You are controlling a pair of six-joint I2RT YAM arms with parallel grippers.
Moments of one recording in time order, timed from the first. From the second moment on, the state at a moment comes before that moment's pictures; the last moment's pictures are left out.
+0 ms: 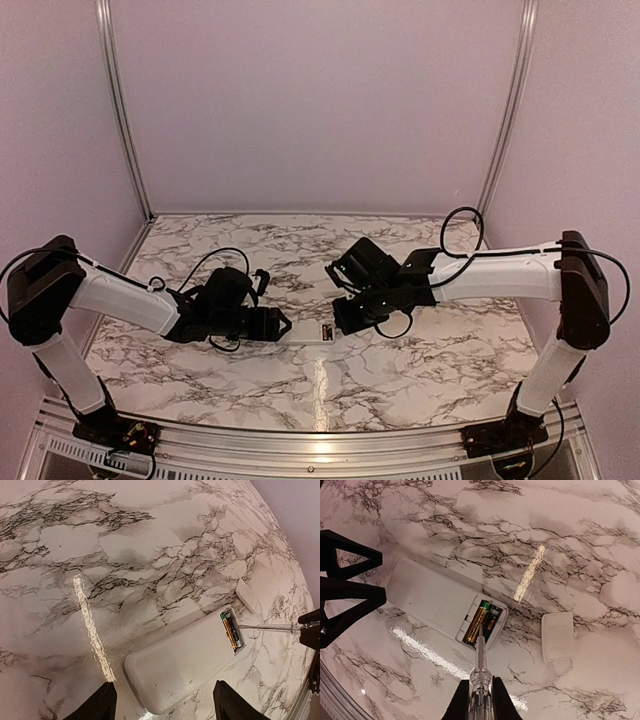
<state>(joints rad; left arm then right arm) -0.86 1.67 0.72 0.25 0.03 -0.64 0.96 1.70 1.19 -0.50 0.07 0.50</state>
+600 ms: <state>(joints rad) -0.89 1.74 0.78 0.20 0.03 -0.62 0.96 1.74 1.19 -0.49 0.07 0.50</state>
